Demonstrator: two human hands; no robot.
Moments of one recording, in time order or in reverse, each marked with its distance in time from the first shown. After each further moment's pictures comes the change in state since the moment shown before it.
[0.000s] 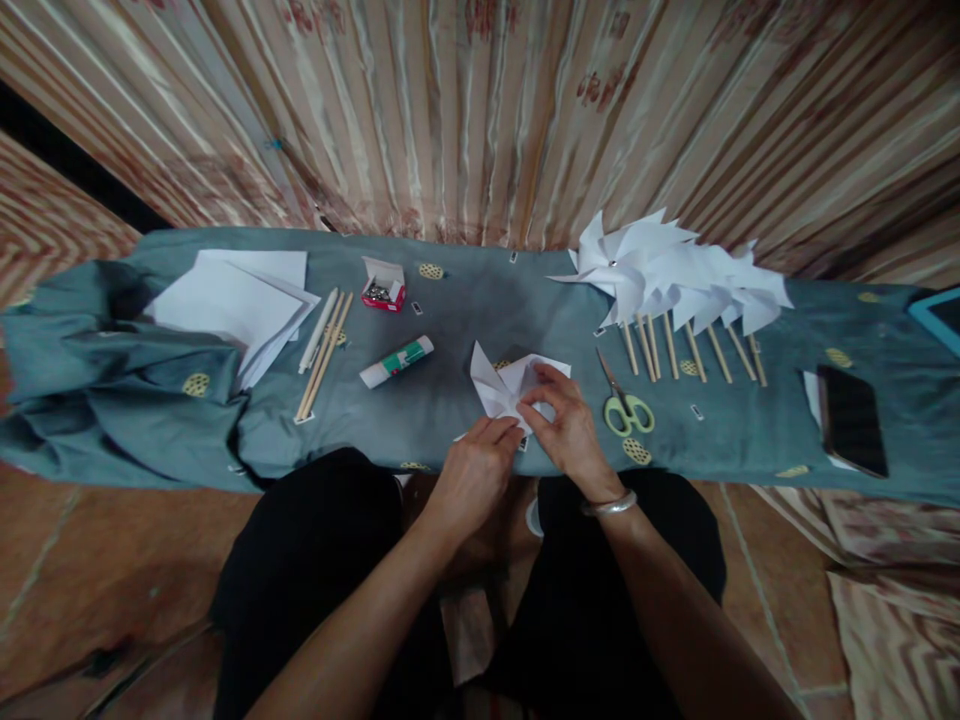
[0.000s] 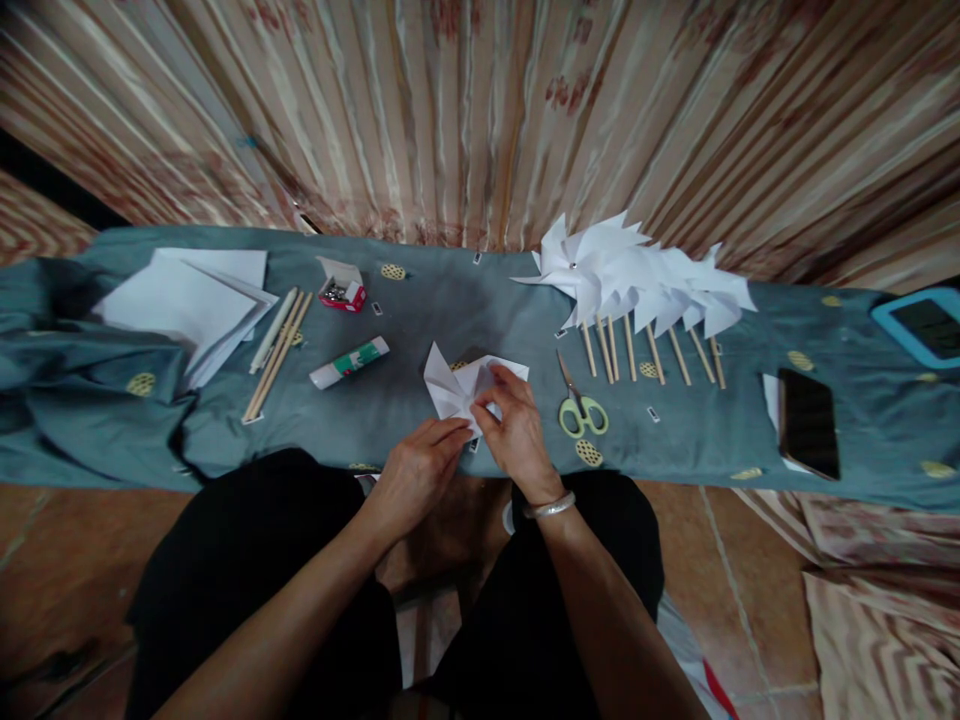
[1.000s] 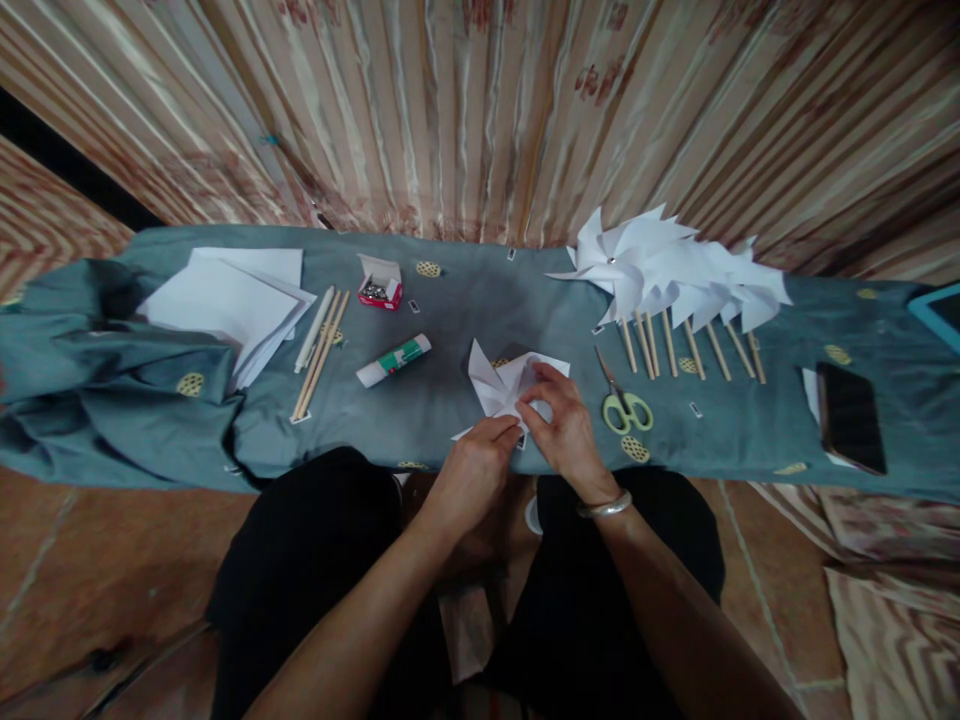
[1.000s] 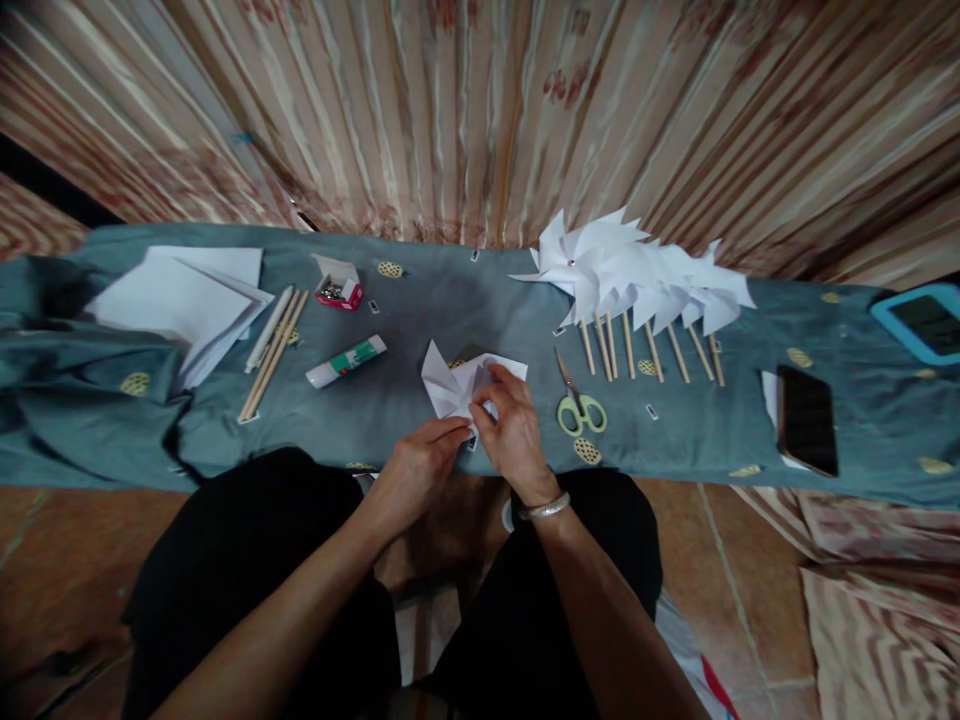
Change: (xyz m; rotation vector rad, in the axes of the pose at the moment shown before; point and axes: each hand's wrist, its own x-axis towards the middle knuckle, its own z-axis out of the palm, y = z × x) left_hand 0.002 -0.003 0.008 -0.112 0.057 0.013; right_hand -0.004 -0.002 0.002 -0.054 0.039 -0.048
